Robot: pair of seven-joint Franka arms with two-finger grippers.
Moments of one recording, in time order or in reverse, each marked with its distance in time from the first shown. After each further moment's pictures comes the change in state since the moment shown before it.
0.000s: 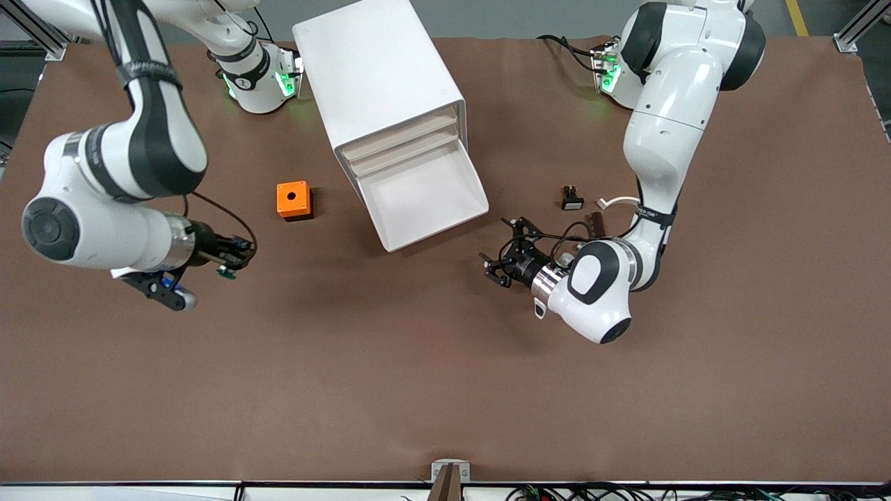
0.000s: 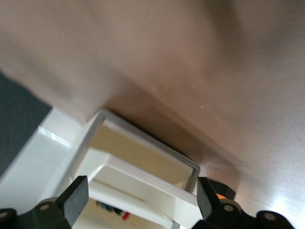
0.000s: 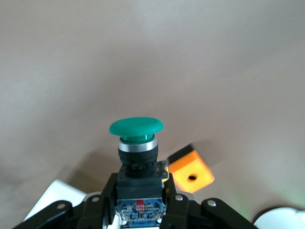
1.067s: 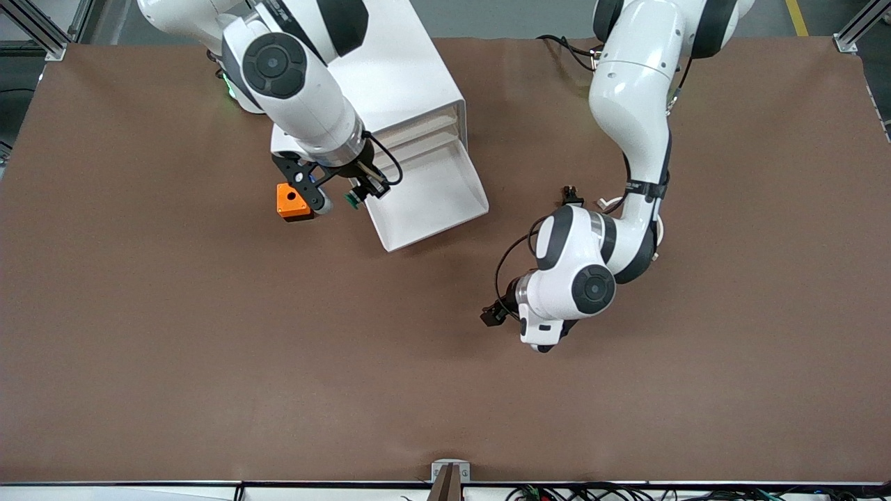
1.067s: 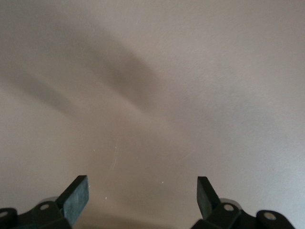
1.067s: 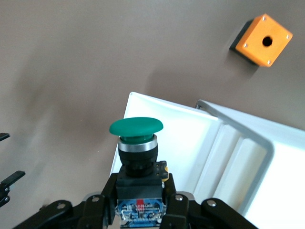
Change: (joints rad) left arm -0.321 -0.066 0.328 0.060 0.236 0.438 0.267; right arm 0.428 -0.094 0.001 -0.053 0.006 0.164 0.823
